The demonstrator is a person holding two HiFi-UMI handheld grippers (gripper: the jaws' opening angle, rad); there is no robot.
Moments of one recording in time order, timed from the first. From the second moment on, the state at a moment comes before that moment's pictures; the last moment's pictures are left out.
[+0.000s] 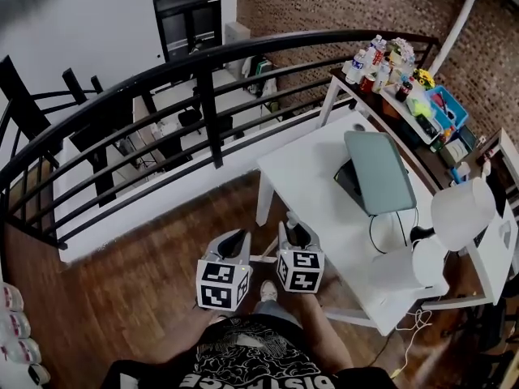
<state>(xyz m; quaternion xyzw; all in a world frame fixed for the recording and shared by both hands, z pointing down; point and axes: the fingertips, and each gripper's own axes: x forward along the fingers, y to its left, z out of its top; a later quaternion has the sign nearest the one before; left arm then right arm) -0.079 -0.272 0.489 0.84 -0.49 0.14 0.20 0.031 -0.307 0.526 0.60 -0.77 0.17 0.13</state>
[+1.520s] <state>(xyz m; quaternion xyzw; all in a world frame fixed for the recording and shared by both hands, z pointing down) -0.144 -0.218 0.487 0.83 -0.50 0.11 0.20 -0.047 -0.255 0.435 0.60 -0.79 0.08 0.09</state>
